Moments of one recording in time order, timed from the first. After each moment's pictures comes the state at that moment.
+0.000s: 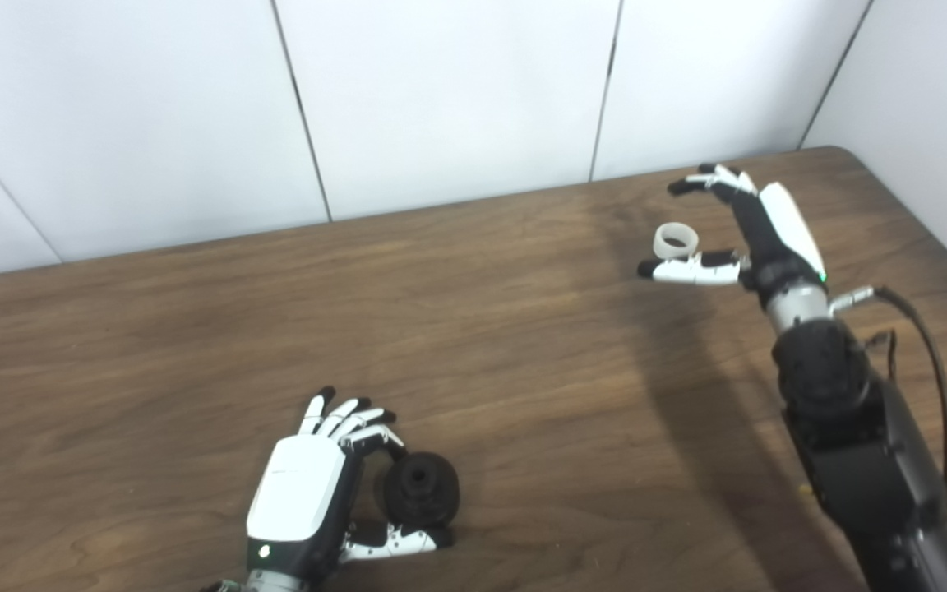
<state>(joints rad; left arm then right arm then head) 0.09 0.22 -0.42 -0.21 0.99 0.02 0.06 -0.27 -0.41 -0.05 -0.18 -0.48 0.44 0.03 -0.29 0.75</state>
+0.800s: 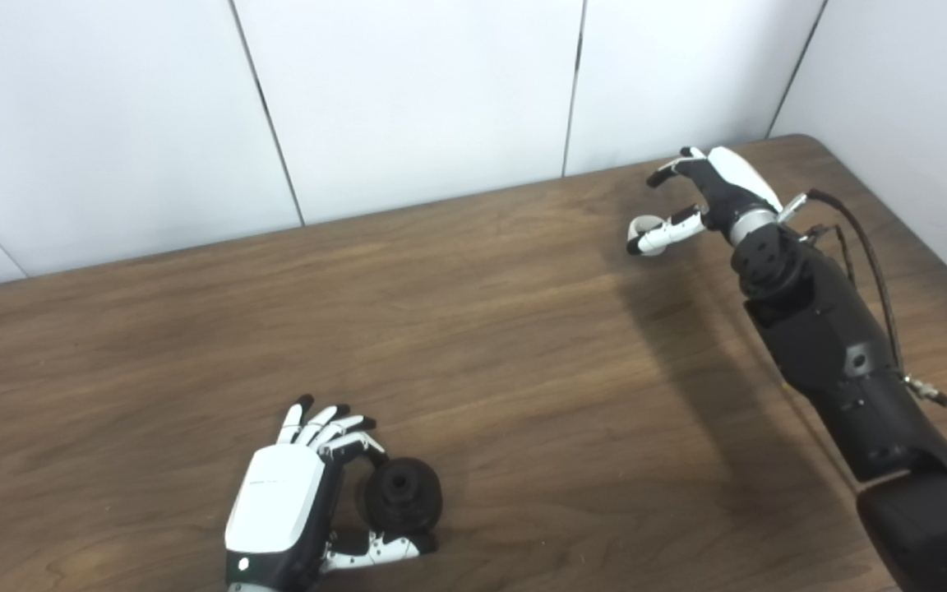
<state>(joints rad) 0.11 0.23 -0.41 -0.25 0.99 0.02 0.03 -0.53 -0.51 0.06 0.27 -0.61 0.47 0.21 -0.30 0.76</state>
